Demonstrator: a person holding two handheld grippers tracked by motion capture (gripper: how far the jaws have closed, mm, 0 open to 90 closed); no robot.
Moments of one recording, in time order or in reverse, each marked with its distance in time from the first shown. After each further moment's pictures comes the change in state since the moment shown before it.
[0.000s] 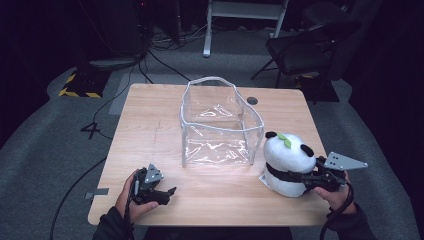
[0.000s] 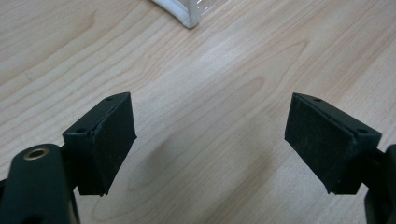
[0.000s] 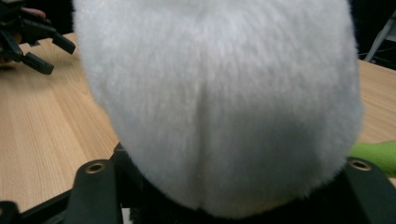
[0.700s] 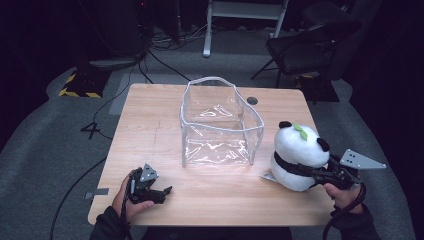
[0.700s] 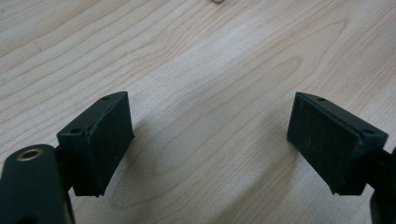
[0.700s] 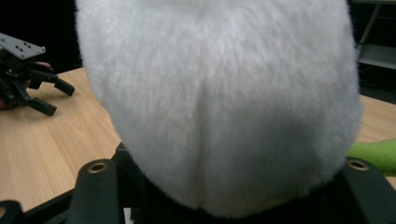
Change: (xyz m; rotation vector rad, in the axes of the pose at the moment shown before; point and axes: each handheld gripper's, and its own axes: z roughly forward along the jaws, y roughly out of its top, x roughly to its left) left arm 0.016 -0.012 0.009 0.001 0.002 -0.032; right arm -0.009 0.012 -0.024 -0.123 -0.054 0.033
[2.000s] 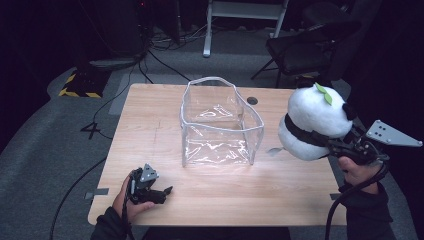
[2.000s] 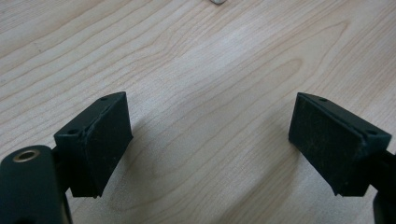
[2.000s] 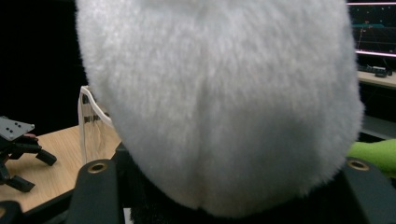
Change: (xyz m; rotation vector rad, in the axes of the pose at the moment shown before) left arm -0.001 0.000 0.000 0.000 0.003 -0.007; right arm -0.002 0.103 -0.011 -0.171 -0.059 -0.086
